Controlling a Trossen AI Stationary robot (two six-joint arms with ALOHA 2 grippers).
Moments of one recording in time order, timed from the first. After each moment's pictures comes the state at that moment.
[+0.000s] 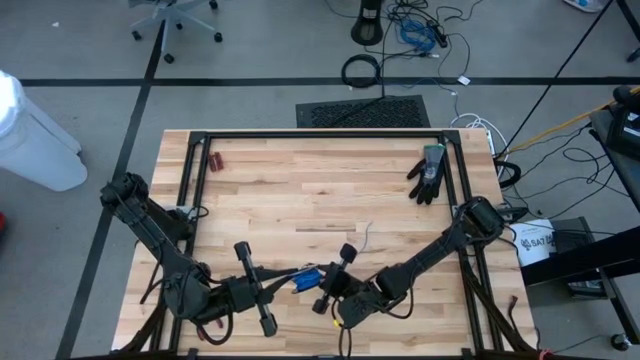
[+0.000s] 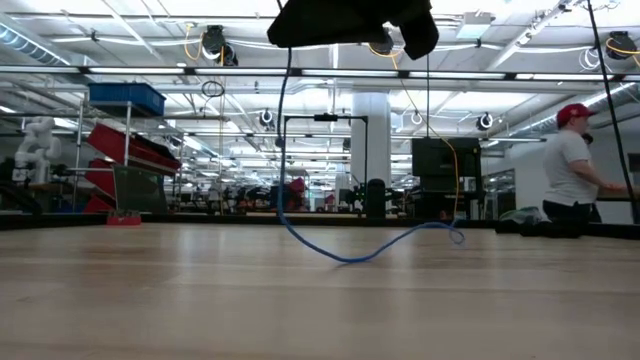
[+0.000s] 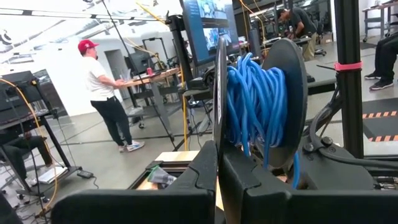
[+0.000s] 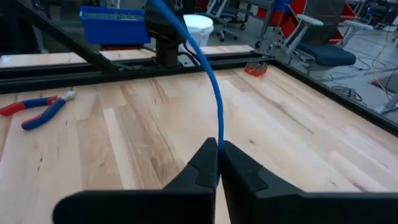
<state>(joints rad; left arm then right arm) -0.82 1.56 1.27 0.54 -1.16 0.45 0.56 2.00 1.31 0.16 1.03 0.39</state>
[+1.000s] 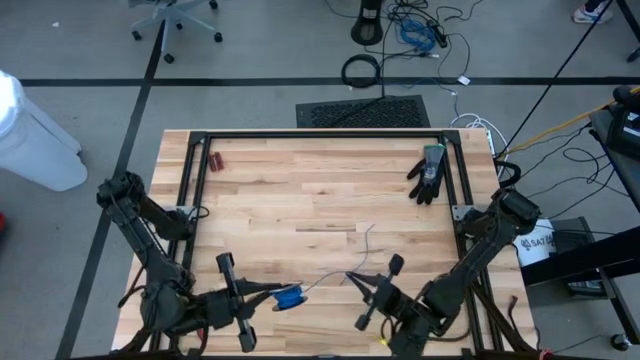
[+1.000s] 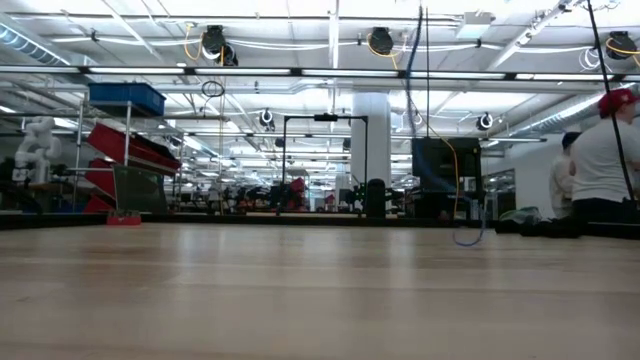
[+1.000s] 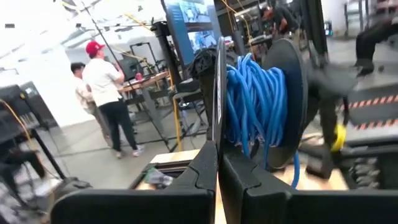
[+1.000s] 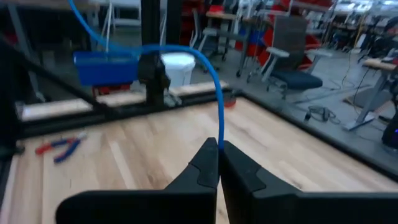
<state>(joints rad) -0.94 1.53 1.26 0.52 -1.22 0.52 0.82 1.76 1.32 -0.26 1.35 0.67</state>
